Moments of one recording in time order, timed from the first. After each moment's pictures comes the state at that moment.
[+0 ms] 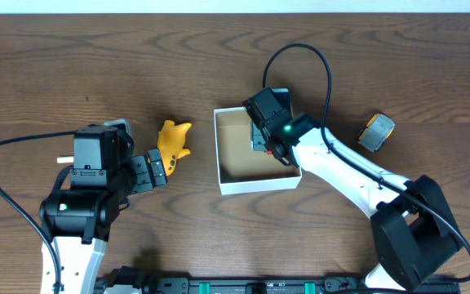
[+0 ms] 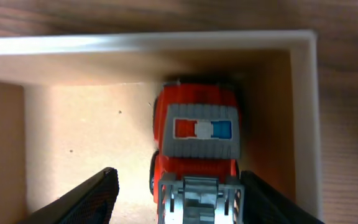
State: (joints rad) left arm -0.05 0.96 0.95 -1.00 0.02 -0.25; right arm 0.64 1.79 1.25 -0.61 0.26 0.58
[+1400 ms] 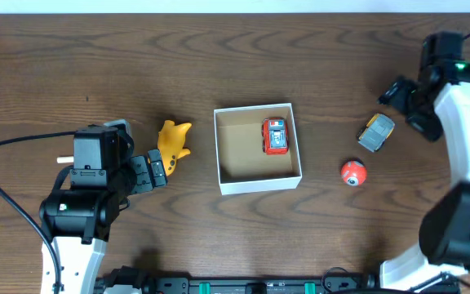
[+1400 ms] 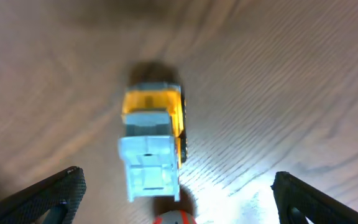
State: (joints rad) left arm -0.05 0.96 0.95 -1.00 0.02 -0.25; right arm -0.16 1.79 1.50 -1.07 0.11 0.59
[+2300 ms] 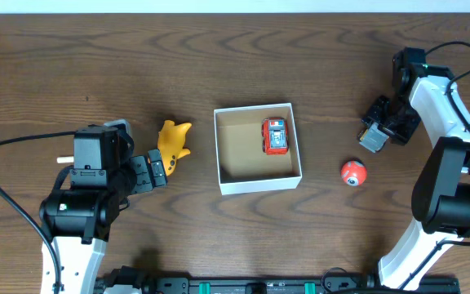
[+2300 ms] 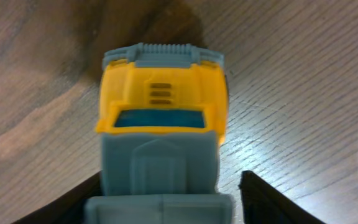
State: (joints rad) left arm -0.05 0.96 0.95 -1.00 0.02 -0.25; right arm -0.12 1.99 1.48 -1.03 0.06 0.55
